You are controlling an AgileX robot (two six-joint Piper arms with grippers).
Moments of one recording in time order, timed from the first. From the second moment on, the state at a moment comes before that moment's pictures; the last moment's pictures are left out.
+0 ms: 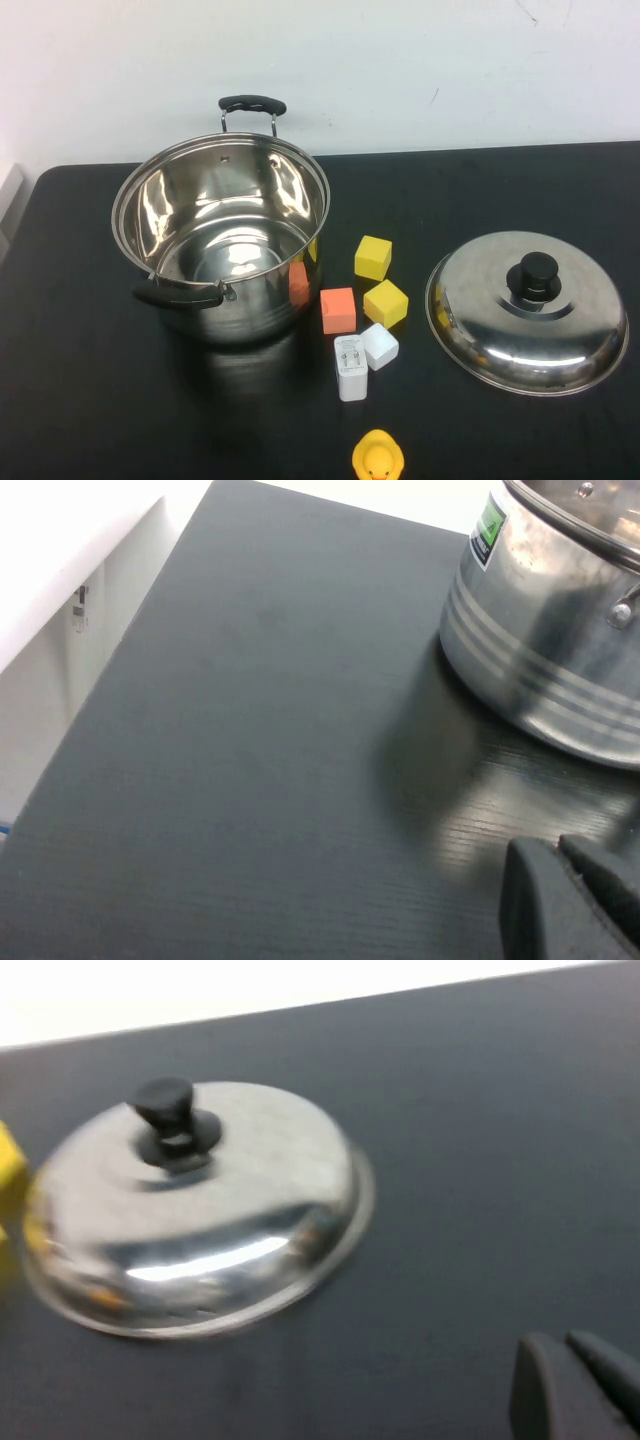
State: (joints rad) right arm 0.03 -0.01 0.02 -0.08 0.41 0.22; left arm 0.01 -0.01 0.01 -0.06 0.37 -0.23
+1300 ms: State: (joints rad) right arm 0.03 0.30 -0.26 0.68 0.22 -0.64; left arm 0.01 -0.01 0.01 -0.06 0.37 -0.23
